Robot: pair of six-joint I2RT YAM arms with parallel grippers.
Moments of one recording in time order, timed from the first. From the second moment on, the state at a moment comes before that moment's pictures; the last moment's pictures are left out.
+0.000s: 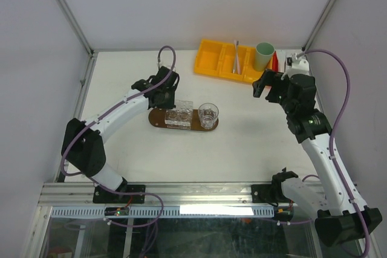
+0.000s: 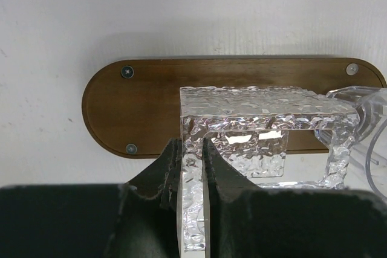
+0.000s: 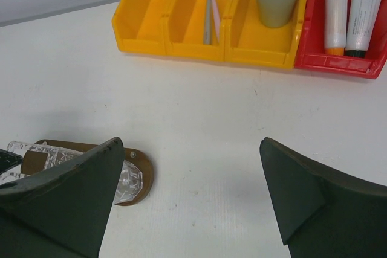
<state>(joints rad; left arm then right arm) -0.60 1.57 1.29 -0.69 -0.22 -0.44 0.24 0.90 1.01 -0.45 0.08 0.30</state>
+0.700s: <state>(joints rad) -0.62 1.63 1.29 -0.68 -0.24 -0.50 0.24 0.88 0.97 -0.44 0.07 0.30</state>
